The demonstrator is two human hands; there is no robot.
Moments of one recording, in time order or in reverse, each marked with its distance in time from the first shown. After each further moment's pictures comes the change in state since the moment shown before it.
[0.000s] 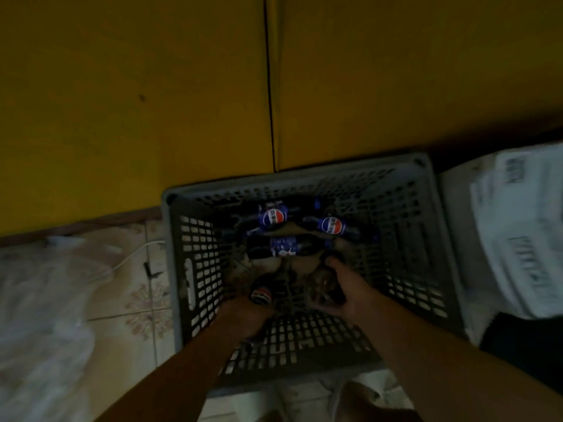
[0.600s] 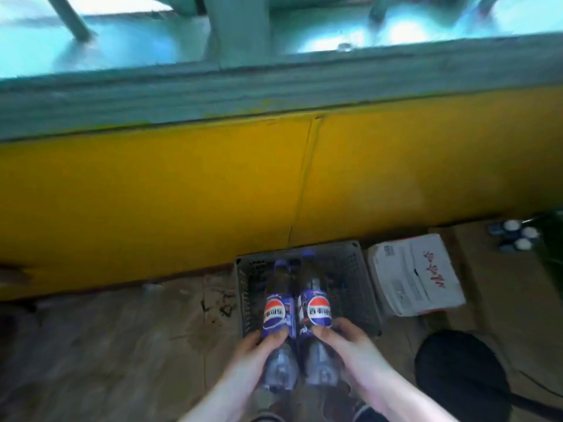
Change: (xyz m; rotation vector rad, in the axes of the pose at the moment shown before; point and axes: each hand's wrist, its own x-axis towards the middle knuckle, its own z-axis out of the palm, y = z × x) left_hand -0.479 0.003 -0.115 -0.865 -0.074 0.330; right_hand -0.522 0.080 -0.007 -0.321 -0.210 -0.526
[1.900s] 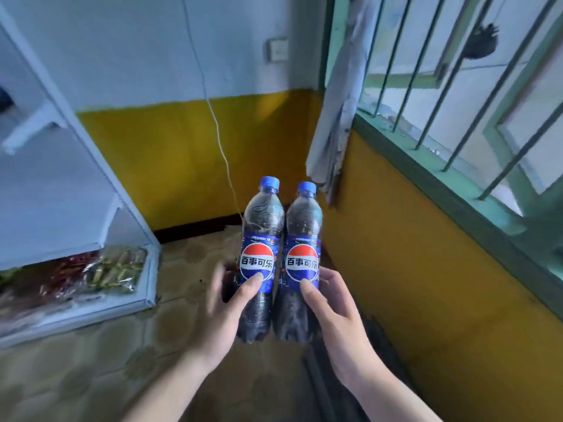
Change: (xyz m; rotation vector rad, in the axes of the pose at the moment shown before) left_hand -0.406 -0.086 0.166 -0.735 1.351 0.942; right_hand -0.312 -0.053 0.021 -0.683 -1.309 -0.411
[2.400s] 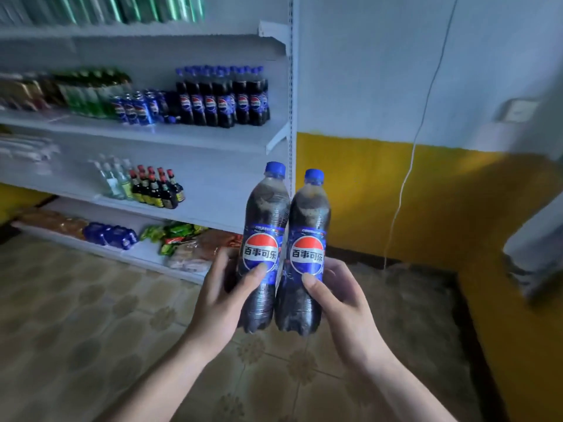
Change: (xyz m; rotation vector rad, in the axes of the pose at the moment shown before) left_hand -0.074 0.068 -0.320 0.045 0.495 0.257; right_hand 0.004 0.051 0.328 -0.099 -0.618 -0.067
